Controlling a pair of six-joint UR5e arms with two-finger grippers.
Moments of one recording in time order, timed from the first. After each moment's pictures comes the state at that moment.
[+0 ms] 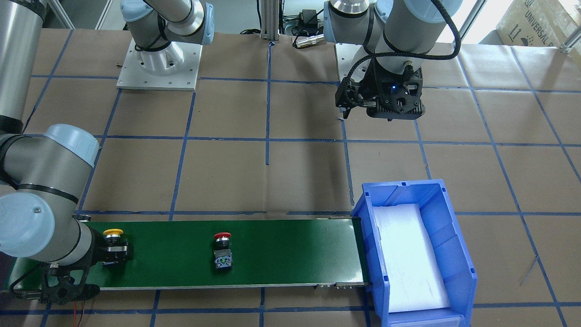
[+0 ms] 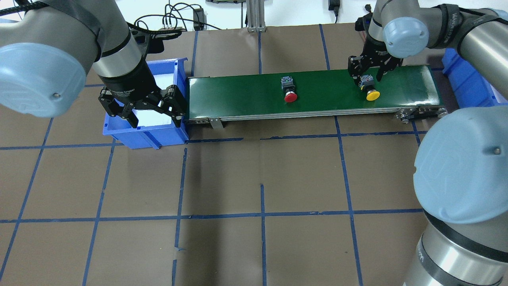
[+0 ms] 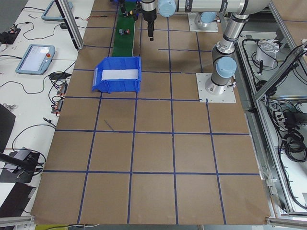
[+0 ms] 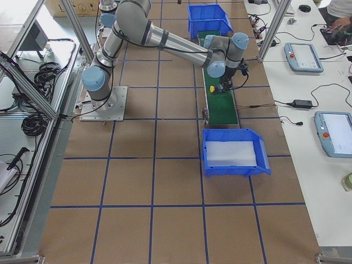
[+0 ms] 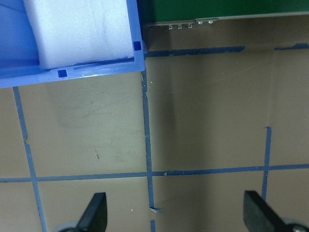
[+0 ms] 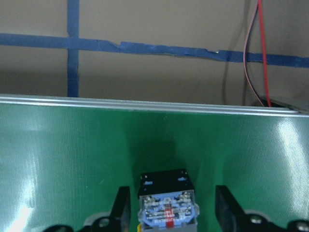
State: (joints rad) left arm -1.64 -1.58 -1.63 -1.61 1.57 -0.03; right arm 1.46 -0.96 1.35 -1.89 -1.65 -0.19
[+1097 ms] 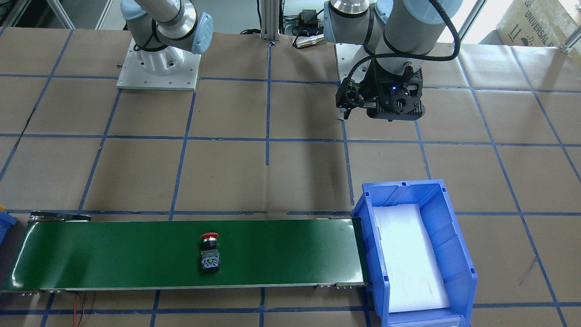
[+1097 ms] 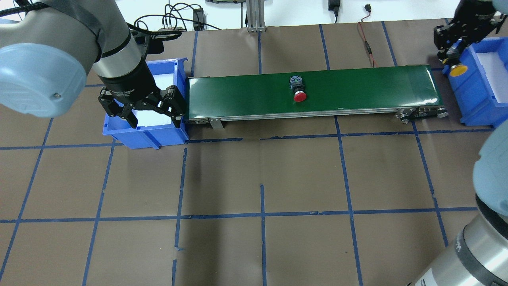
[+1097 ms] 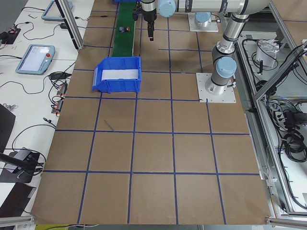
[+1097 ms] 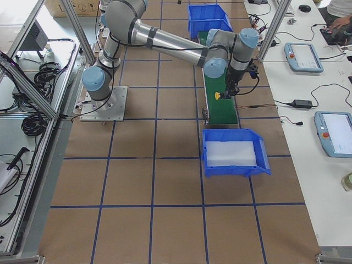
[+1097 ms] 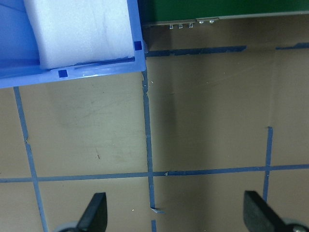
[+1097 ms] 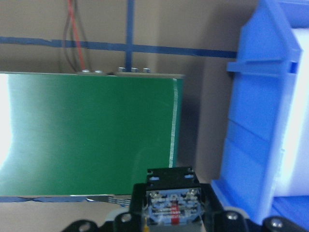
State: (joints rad) left arm -1.64 -1.58 -1.64 -1.61 1.57 -0.03; right arm 1.18 -1.07 1.21 -1.72 -1.69 -0.44
